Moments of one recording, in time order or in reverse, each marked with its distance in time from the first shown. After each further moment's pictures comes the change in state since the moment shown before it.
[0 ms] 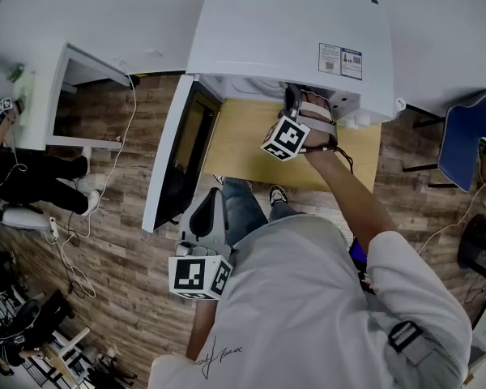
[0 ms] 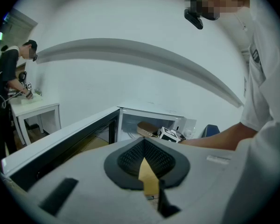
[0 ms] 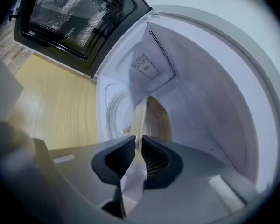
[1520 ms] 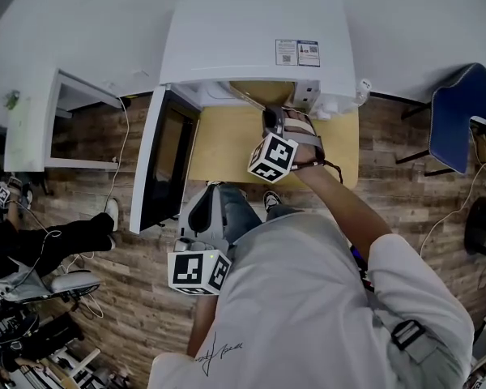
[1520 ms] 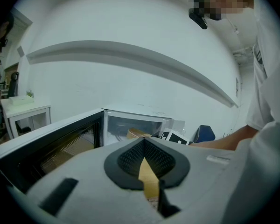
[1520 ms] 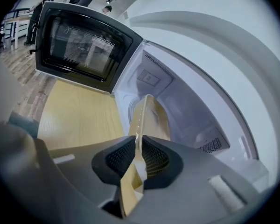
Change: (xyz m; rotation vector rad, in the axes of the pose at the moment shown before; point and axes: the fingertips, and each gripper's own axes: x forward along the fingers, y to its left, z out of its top) left arm 0.007 -0.053 -0.001 0.029 -0.033 -0.077; right arm -0.071 0.020 -0.019 0.134 -0.088 0.166
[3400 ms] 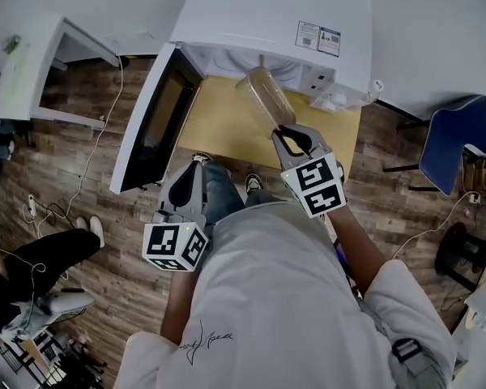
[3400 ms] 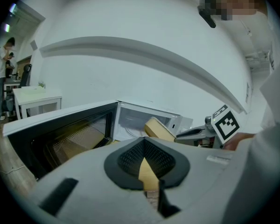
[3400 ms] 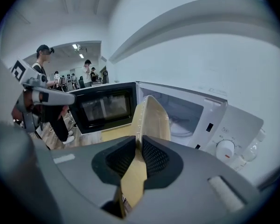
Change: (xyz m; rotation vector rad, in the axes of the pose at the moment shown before) left arm -0.017 0.028 -0.028 -0.101 0.026 0.083; right arm -0.134 0.024 0.005 0.551 -0.239 0.402
